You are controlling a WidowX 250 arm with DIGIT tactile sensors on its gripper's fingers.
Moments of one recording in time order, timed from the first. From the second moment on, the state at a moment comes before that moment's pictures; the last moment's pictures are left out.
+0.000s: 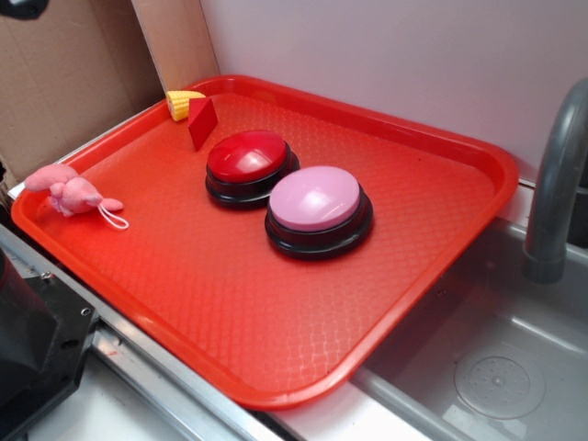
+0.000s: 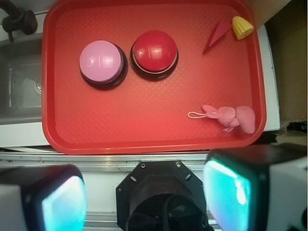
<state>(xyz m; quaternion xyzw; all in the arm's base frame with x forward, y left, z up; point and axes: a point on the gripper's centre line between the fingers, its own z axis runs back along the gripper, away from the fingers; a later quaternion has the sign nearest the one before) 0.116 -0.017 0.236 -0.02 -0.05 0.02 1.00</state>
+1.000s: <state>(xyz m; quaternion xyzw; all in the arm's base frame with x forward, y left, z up) 0.180 0.027 0.194 0.02 -0.10 0.10 0.99</state>
